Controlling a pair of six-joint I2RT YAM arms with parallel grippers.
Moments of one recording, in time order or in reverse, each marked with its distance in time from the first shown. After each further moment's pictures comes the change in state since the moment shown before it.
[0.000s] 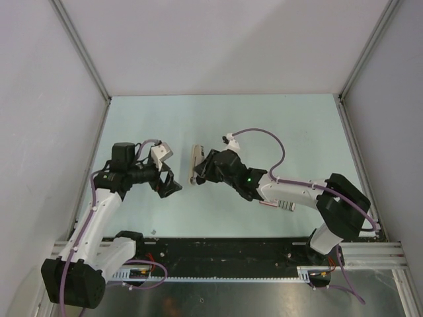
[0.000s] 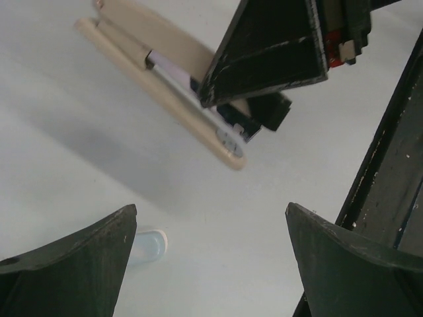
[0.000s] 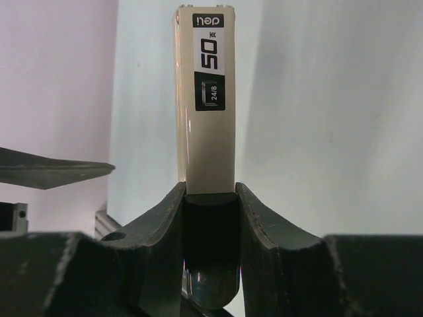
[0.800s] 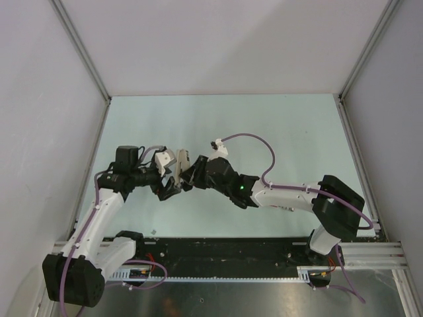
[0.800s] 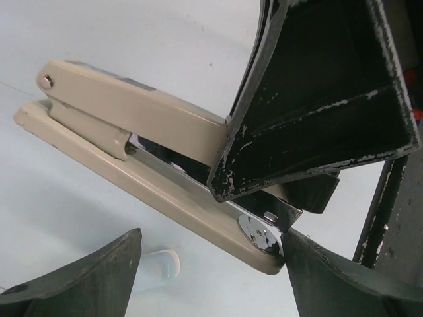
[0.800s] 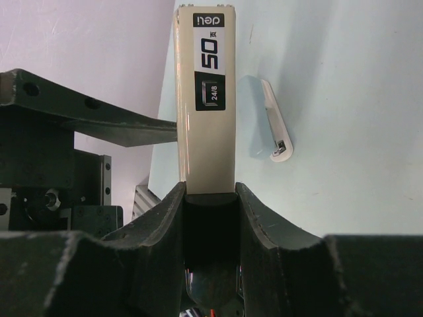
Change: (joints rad) left arm -0.030 0.011 -0.048 0.013 -0.018 0.155; right arm 0.112 0.041 0.025 0.139 -0.010 0.058
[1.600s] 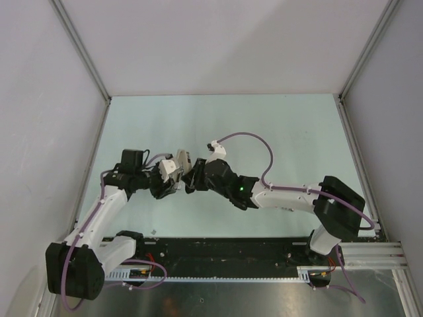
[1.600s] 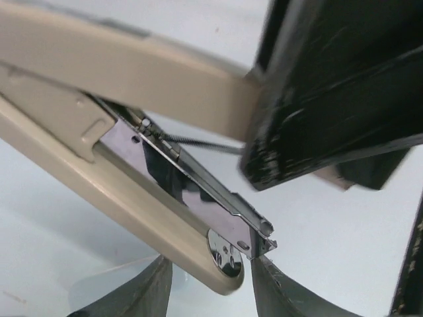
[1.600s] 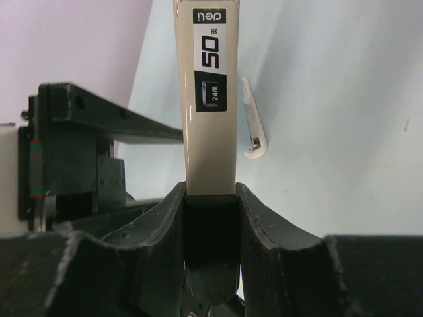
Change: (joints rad) left arm -0.010 0.059 -0.047 0.000 -0.076 0.170; right arm 0.016 -0.004 0.003 -0.033 0.022 -0.121
